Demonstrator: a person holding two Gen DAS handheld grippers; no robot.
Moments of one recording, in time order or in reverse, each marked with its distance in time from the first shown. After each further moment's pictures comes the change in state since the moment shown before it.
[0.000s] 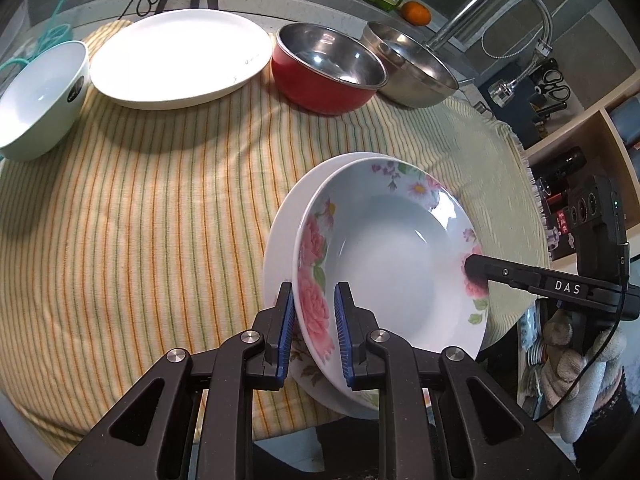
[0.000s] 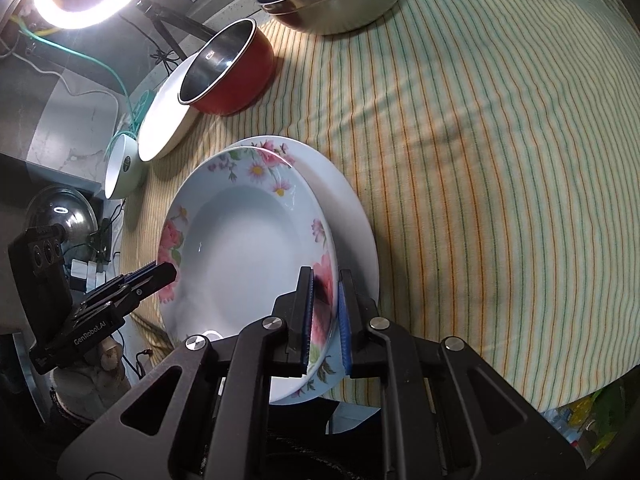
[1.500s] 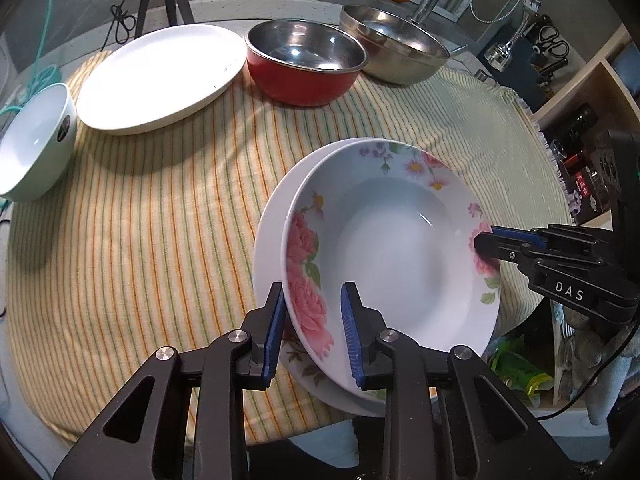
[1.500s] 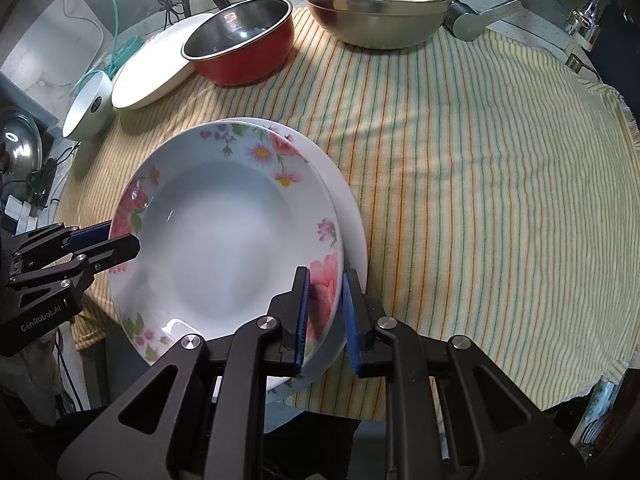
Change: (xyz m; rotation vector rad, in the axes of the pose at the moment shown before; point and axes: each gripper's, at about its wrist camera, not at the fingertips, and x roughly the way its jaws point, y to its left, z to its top) left arm 0.009 -0.025 0.000 0.113 0.024 0.104; right arm 0.007 0.035 -0.007 -0.235 -0.017 -0.277
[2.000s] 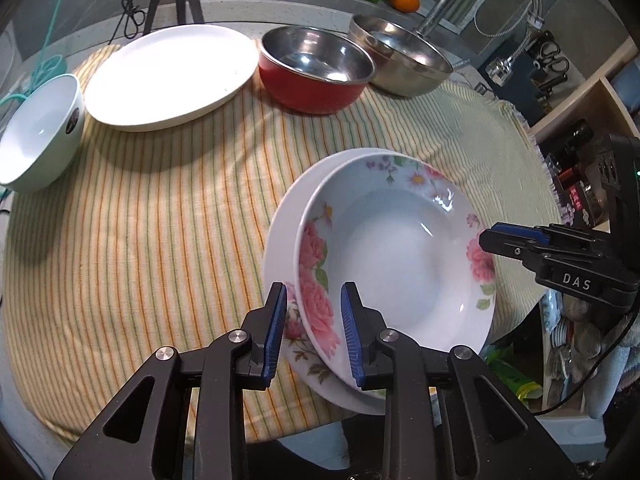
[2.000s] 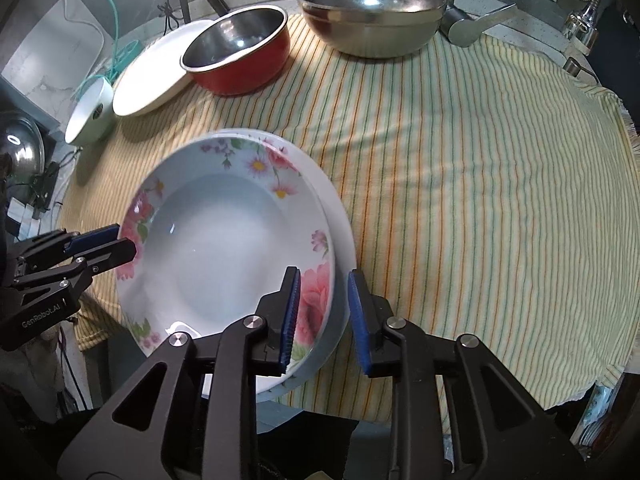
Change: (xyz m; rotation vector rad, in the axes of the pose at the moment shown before) left arm -0.010 0.013 0.000 -0.048 -0.017 -0.029; right arm -0.011 -0.007 0.007 0.006 -0.011 0.011
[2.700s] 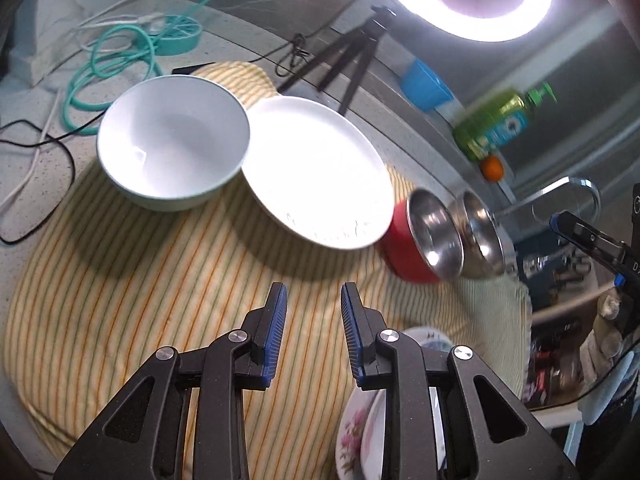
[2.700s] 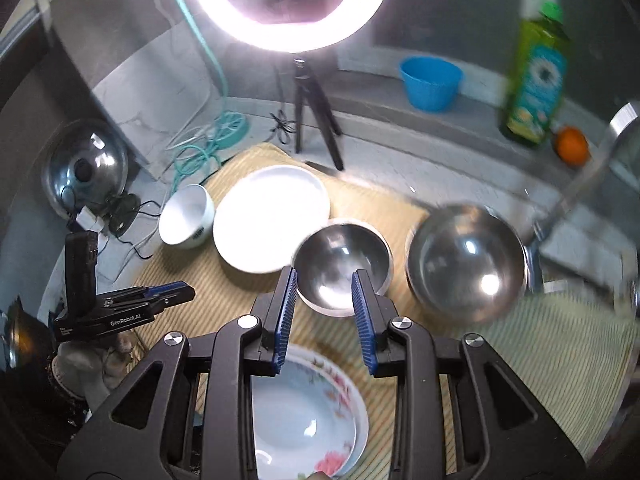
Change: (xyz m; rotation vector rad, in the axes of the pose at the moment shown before) left arm -0.040 0.108 0.036 -0.508 -0.287 -0.034; right arm -0.083 0.072 0.177 -0.377 -0.213 0.208
